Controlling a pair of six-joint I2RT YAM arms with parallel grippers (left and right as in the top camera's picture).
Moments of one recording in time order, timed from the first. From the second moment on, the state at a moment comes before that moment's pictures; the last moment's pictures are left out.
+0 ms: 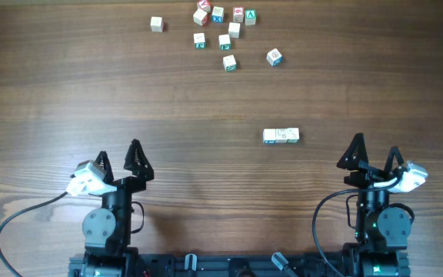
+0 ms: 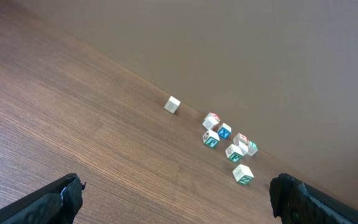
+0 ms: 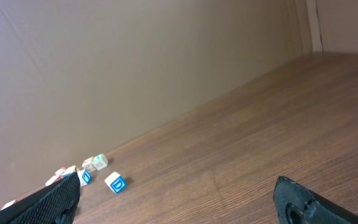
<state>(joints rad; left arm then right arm) -0.09 0.01 0.01 -0.06 -0.16 -0.57 -0.02 0.01 0.01 0.02 0.18 0.41</state>
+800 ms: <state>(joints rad) -0.09 0.01 0.01 -0.06 -0.16 -0.57 -0.01 0.01 0.01 0.02 0.18 0.41</state>
